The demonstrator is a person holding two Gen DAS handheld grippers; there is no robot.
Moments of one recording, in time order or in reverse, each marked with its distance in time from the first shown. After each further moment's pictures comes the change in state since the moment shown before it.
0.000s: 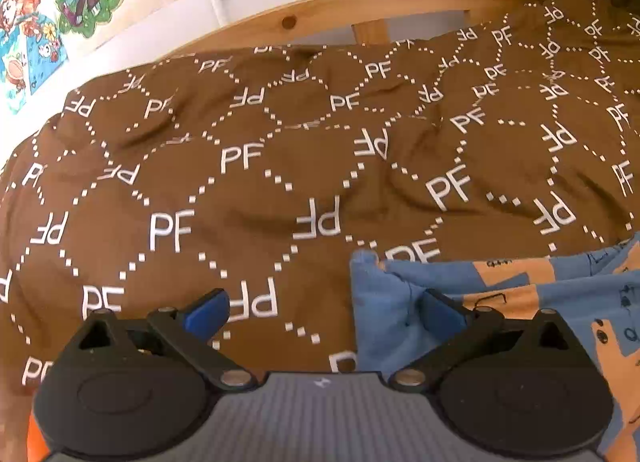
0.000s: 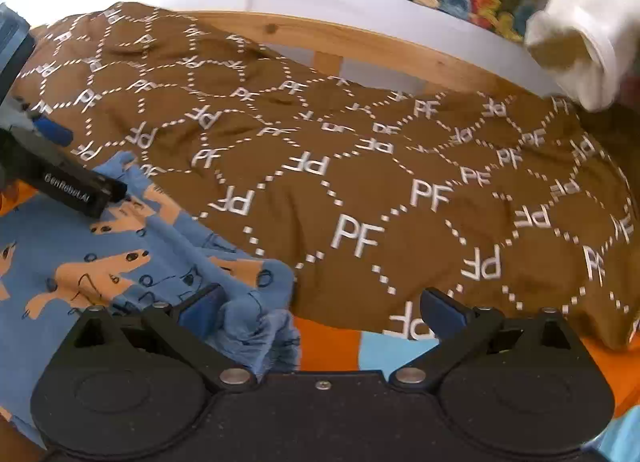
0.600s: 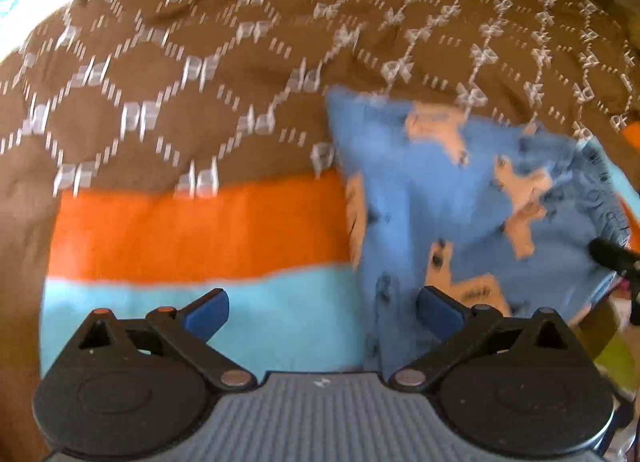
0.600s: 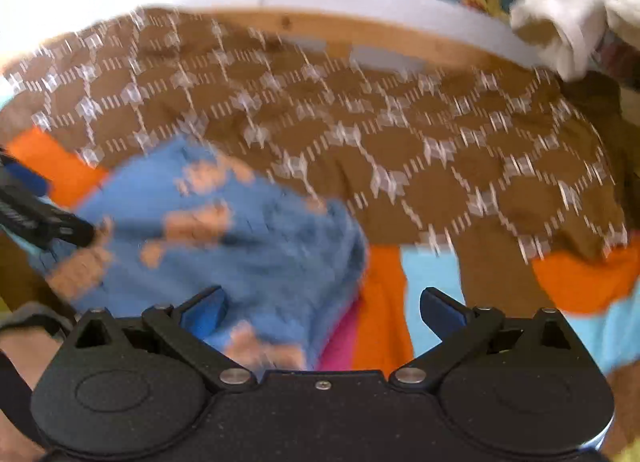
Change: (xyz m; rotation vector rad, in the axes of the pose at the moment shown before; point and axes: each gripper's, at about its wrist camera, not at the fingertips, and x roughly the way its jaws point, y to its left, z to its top) left arm -0.089 0.034 -0.076 -0.108 0.263 -0.209; right arm -0.071 0.029 -0.027 0.082 0.129 0.009
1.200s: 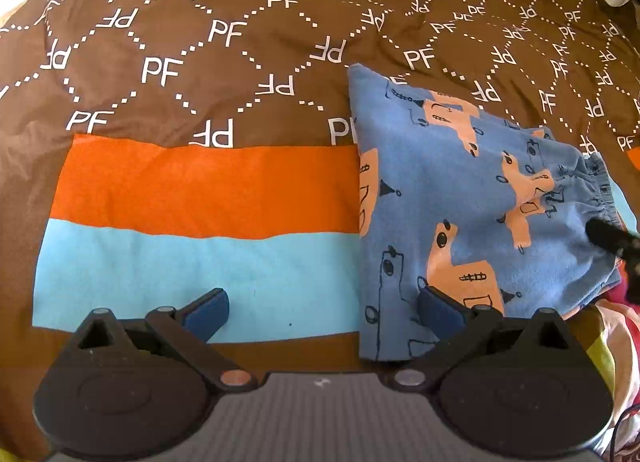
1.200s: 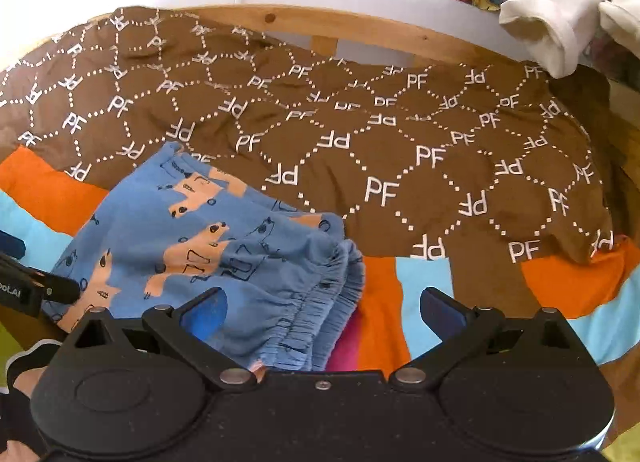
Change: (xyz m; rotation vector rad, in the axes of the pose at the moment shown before) left arm -0.006 0.010 -0.006 -0.092 0.060 -0.023; right arm -0.003 0.011 0.028 0.025 0.024 -0.027
